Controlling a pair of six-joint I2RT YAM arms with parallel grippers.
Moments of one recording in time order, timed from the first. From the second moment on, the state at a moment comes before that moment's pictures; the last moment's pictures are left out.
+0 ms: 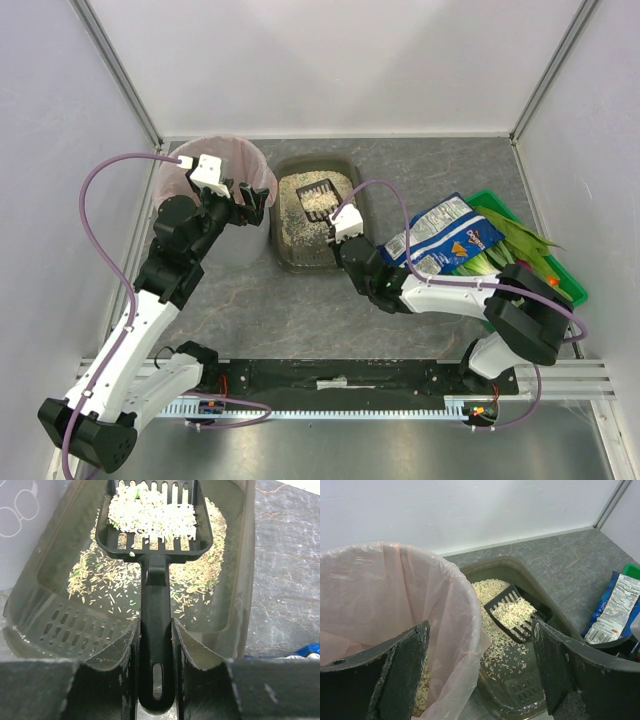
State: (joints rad) left arm -0.37 0.86 0.90 -0.08 0.01 -0.07; right arm 0.98 1.53 0.76 0.46 0.63 0.11
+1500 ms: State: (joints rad) left arm -0.38 0.86 0.90 -0.08 0.01 -0.07; right arm 0.95 1.60 0.87 0.31 0.60 0.11
